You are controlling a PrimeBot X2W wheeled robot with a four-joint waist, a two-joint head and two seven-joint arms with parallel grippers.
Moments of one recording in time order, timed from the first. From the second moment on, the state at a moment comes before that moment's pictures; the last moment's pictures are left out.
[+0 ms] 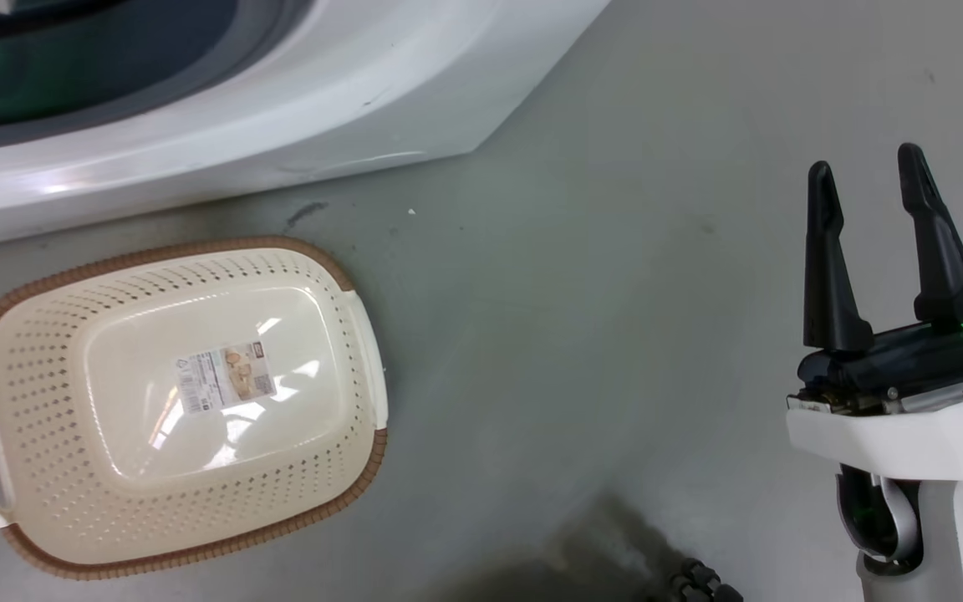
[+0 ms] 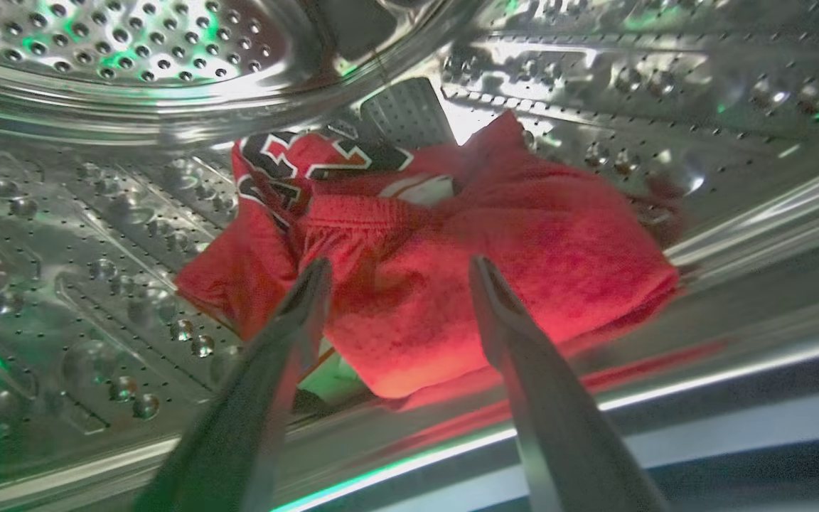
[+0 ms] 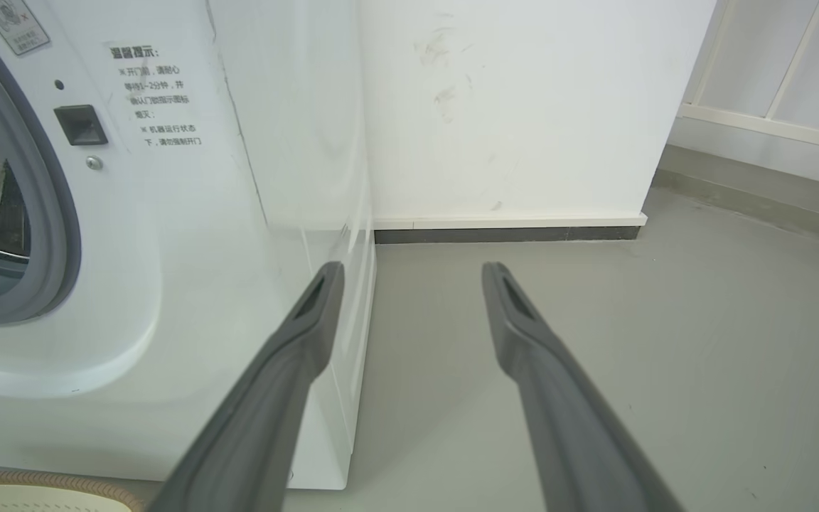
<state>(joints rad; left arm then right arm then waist) -1.34 0.52 -0.34 0.78 -0.26 -0.13 0.40 -0.24 -0.05 0.06 -0.20 0.16 0.13 -0.26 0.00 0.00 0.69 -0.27</state>
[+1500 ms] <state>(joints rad) -1.65 0.63 -0.64 0.96 -0.50 -0.13 0.58 -0.32 -0.05 0.09 -0.24 0.22 0.13 -0.26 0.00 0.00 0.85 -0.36</state>
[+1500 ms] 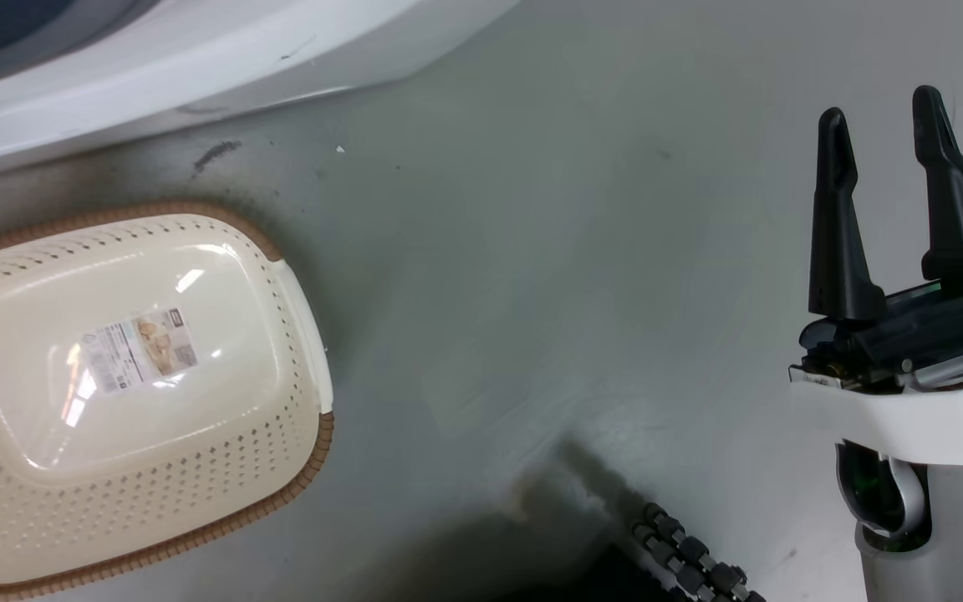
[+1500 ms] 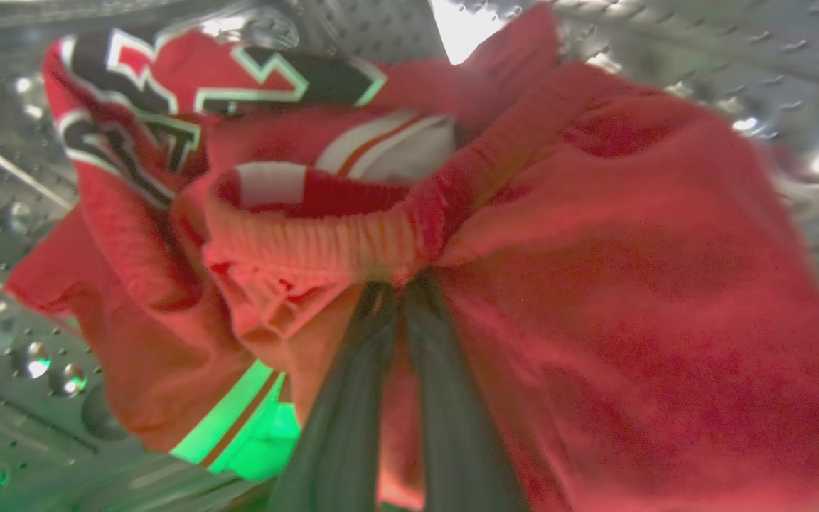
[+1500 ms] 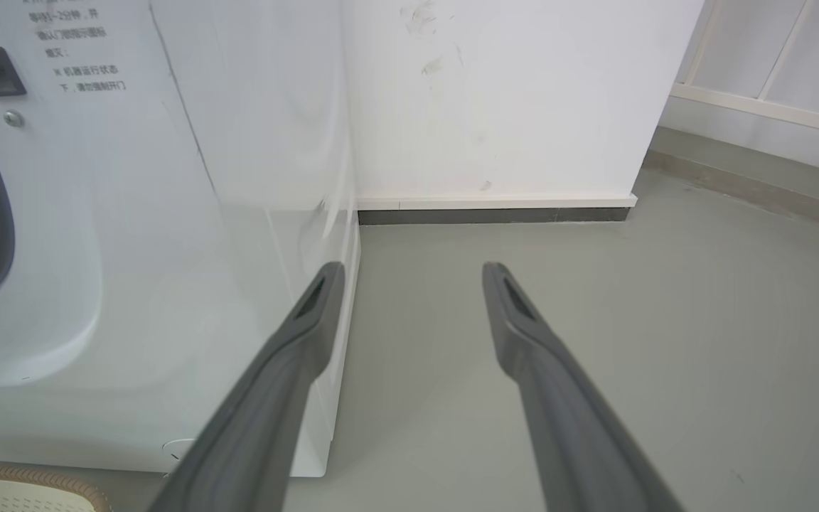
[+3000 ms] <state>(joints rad) -0.81 0.50 -0.66 0.75 -0.69 -0.01 -0.26 -0.07 -0.05 0.11 -0.14 0.06 0.13 -0.26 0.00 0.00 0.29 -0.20</state>
